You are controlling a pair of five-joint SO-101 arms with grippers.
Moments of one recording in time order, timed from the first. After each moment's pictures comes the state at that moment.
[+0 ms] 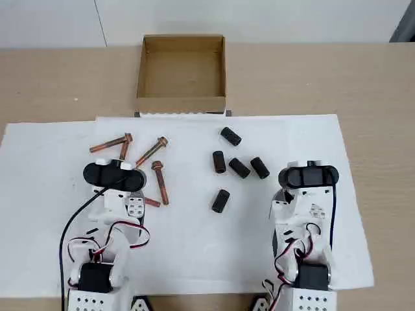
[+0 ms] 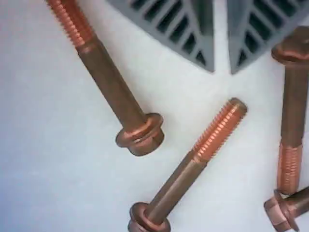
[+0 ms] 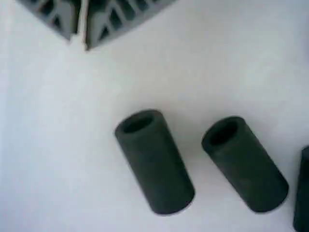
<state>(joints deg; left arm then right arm) 1.3 -103.3 96.7 50.5 -1.5 1.7 -102.9 95.6 52.7 -0.9</state>
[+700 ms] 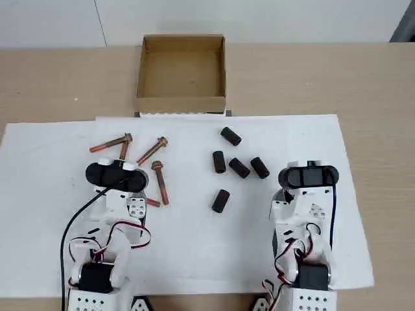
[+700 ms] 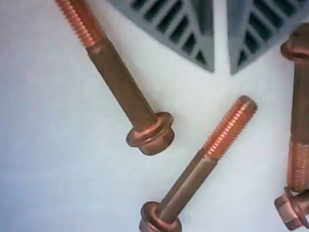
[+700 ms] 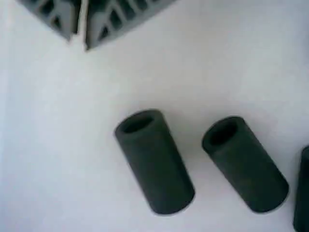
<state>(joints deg) 2.3 -103.3 96.7 50.5 -1.5 1.7 -102.9 95.6 52.7 -0.9</state>
